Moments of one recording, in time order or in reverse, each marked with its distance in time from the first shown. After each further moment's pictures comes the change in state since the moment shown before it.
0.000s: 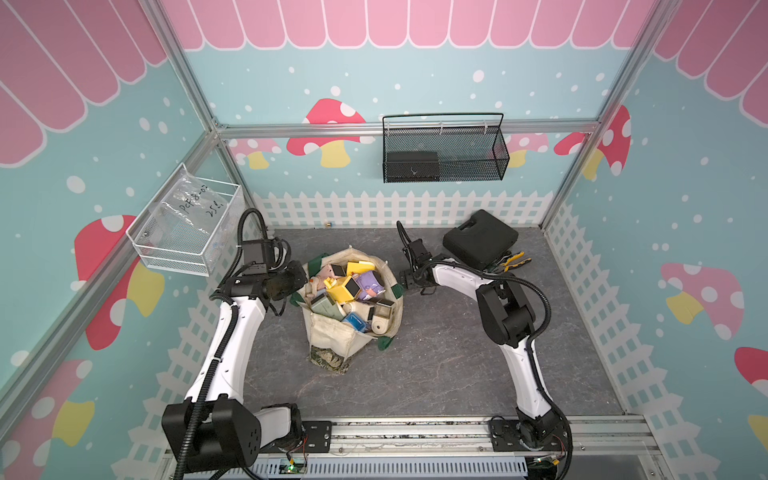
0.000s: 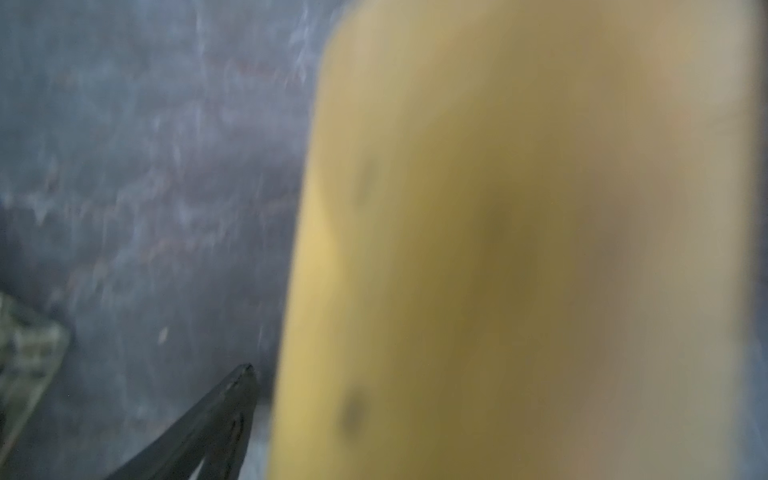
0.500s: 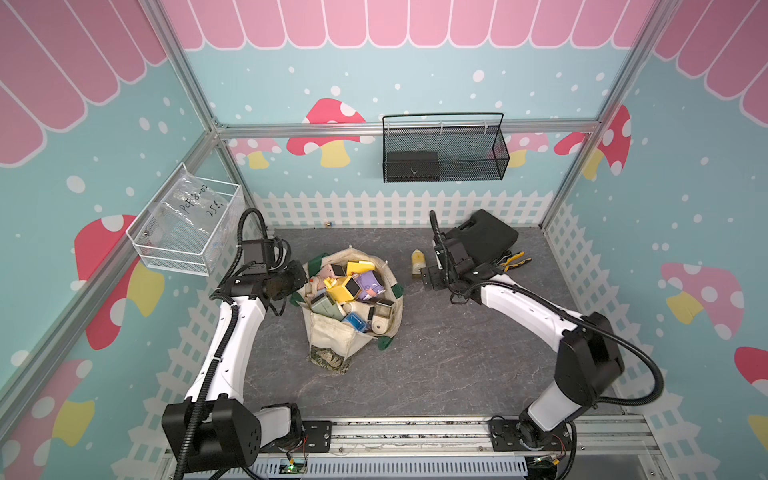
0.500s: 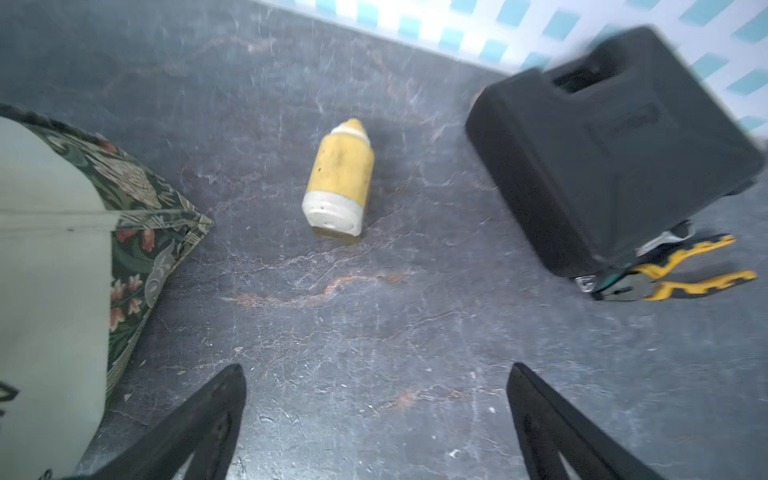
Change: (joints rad) left arm 0.000 0.000 0.000 -0.001 0.000 0.000; right arm -0.005 -0.663 -0.451 0.118 0.113 -0.173
